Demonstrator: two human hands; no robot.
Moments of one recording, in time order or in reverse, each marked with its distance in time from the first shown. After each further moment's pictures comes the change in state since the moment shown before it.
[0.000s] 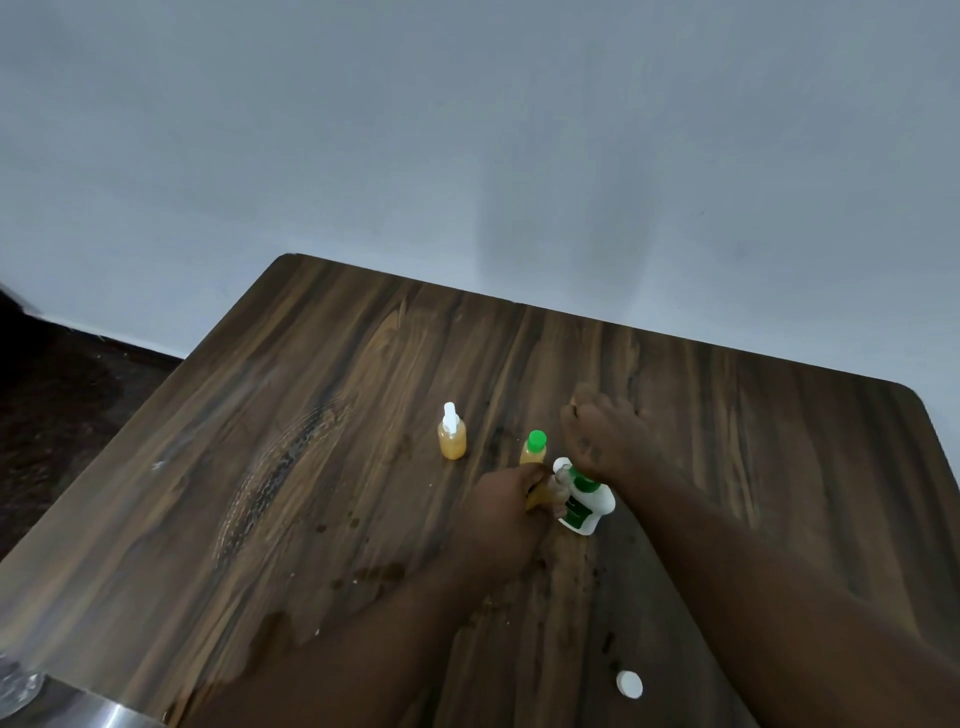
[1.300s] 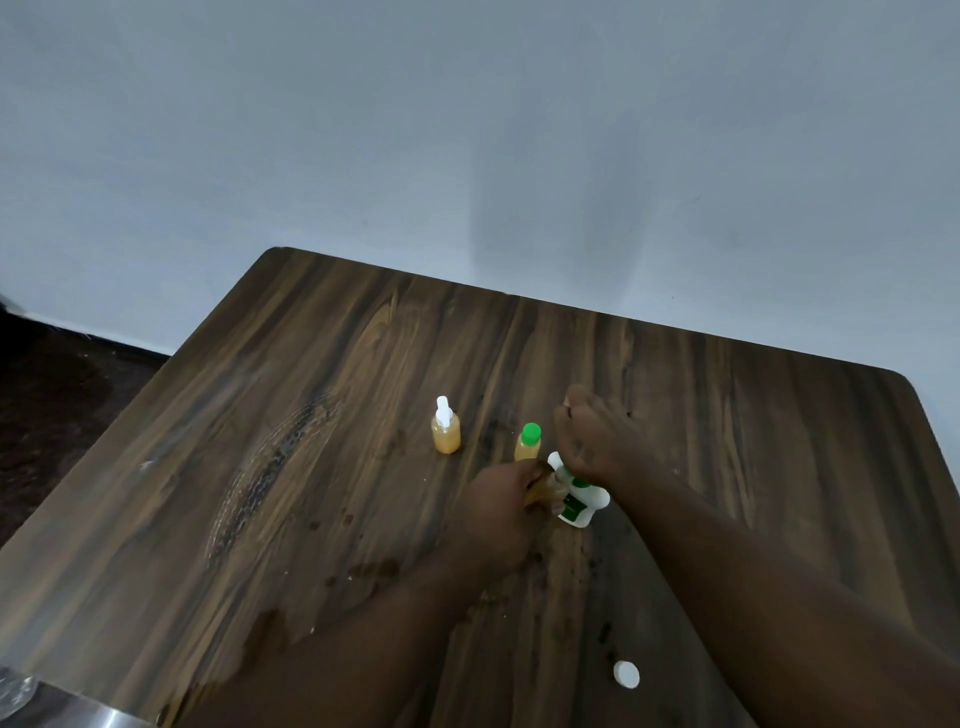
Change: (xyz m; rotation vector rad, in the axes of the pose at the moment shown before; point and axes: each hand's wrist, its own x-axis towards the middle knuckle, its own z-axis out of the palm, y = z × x) left_hand 0.002 -0.005 0.004 0.000 -0.008 0.040; right_hand -0.002 0.003 0.009 0.009 0.019 -0.028
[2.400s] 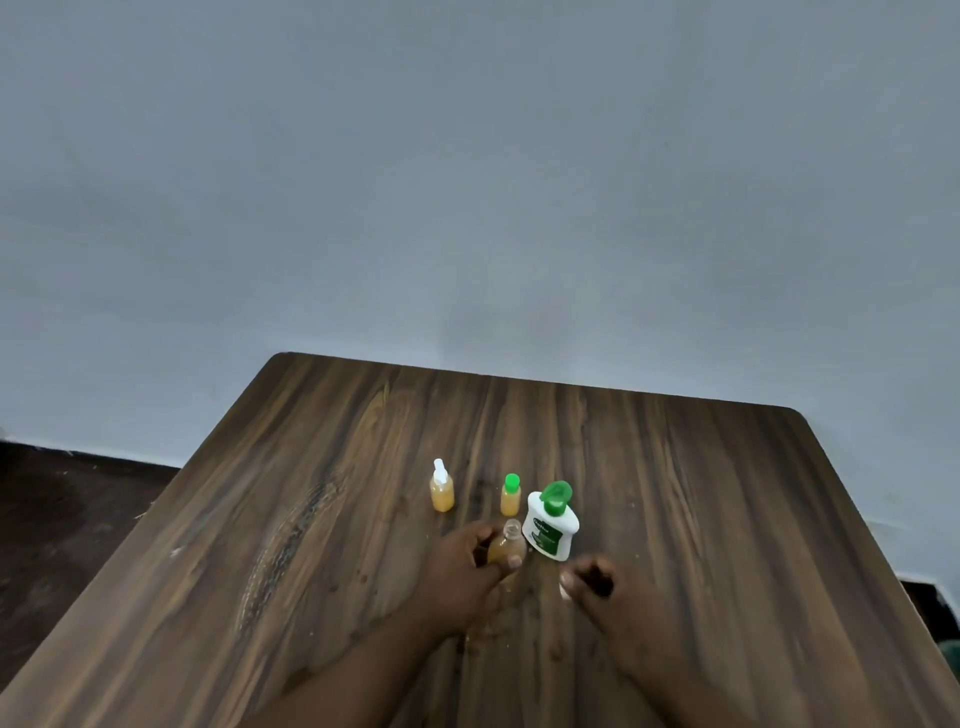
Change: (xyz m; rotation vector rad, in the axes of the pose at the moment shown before) left_hand -0.069 0.030 -0.053 -0.291 -0.043 -0.090; right_hand -0.191 -0.010 0.021 0.925 0.181 0.203
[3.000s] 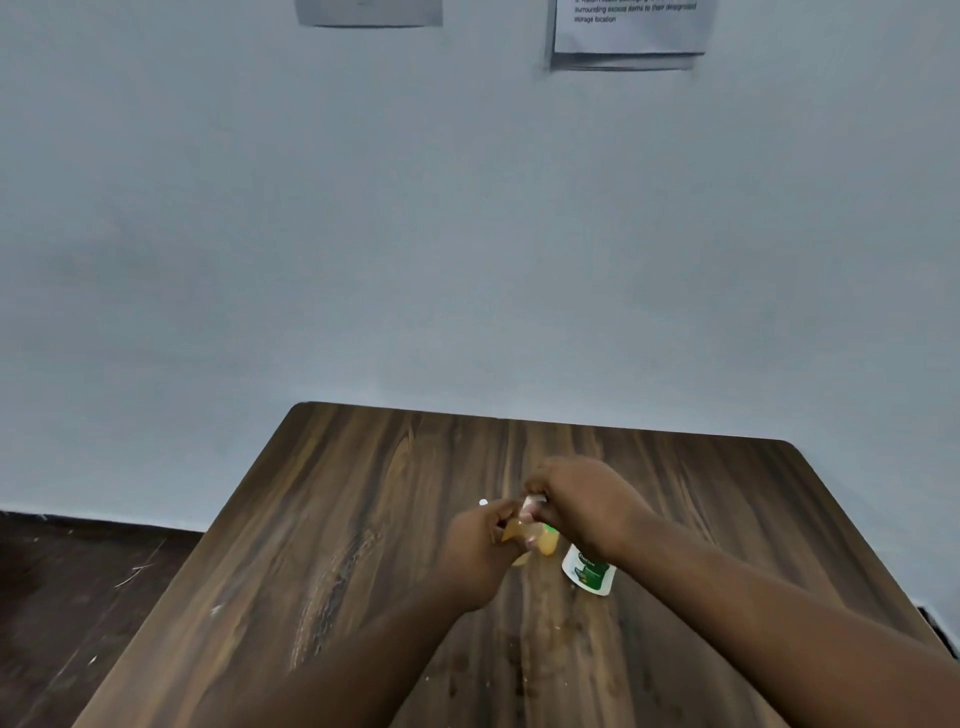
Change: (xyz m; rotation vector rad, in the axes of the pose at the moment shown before) left_hand 0.008 0.036 -0.092 0.104 0.007 0.242; right_hand 0.042 -0.194 0.043 -1.006 -0.109 -0.585
